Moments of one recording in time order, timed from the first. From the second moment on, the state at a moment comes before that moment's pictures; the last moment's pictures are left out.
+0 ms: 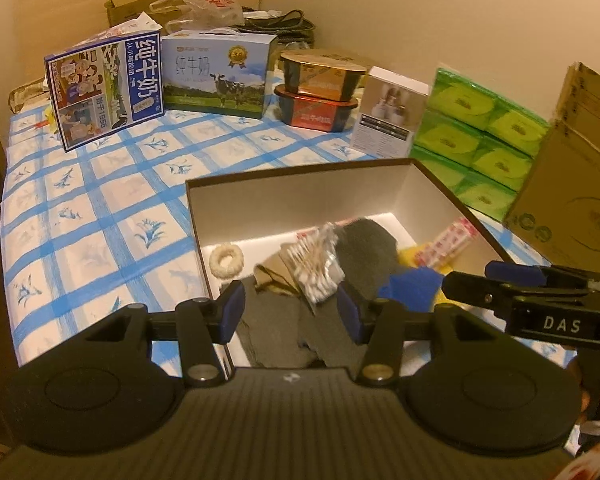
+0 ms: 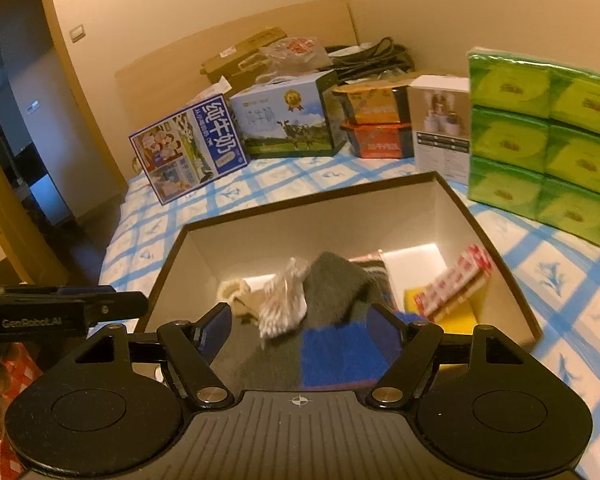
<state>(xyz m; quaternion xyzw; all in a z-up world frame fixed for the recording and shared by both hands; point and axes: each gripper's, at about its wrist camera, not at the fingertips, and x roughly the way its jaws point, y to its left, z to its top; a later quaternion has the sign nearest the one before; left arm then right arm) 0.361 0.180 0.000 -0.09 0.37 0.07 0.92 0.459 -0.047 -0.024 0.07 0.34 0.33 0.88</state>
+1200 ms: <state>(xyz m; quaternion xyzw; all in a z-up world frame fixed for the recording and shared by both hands) 0.134 0.036 0.017 -0.09 0.40 0.03 0.91 0.216 -0.186 0.001 0.07 0.38 0.28 0.88</state>
